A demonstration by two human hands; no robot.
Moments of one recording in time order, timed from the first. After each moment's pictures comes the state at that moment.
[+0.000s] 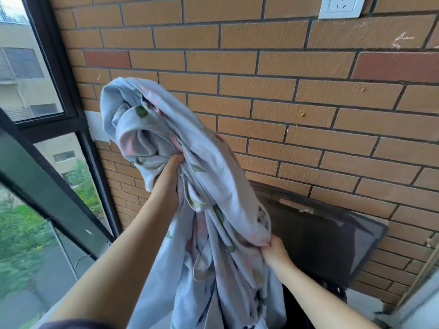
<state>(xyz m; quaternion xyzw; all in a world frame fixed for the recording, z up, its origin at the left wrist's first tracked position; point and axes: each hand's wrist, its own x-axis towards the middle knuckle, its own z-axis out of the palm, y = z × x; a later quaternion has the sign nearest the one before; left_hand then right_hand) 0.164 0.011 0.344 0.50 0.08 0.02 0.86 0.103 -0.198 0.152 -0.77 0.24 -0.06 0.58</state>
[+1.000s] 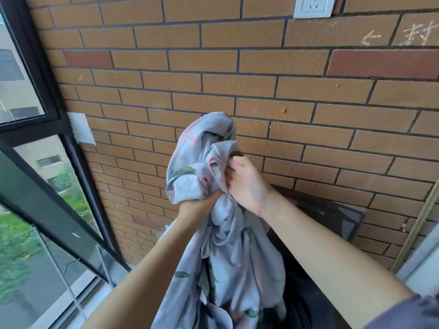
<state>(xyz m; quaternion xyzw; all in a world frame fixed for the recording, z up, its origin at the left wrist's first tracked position) 0.141 -0.038 0.271 0.67 -0.12 -0.03 0.74 0.114 -0.155 0.330 -0.50 -0.06 0.00 0.87</state>
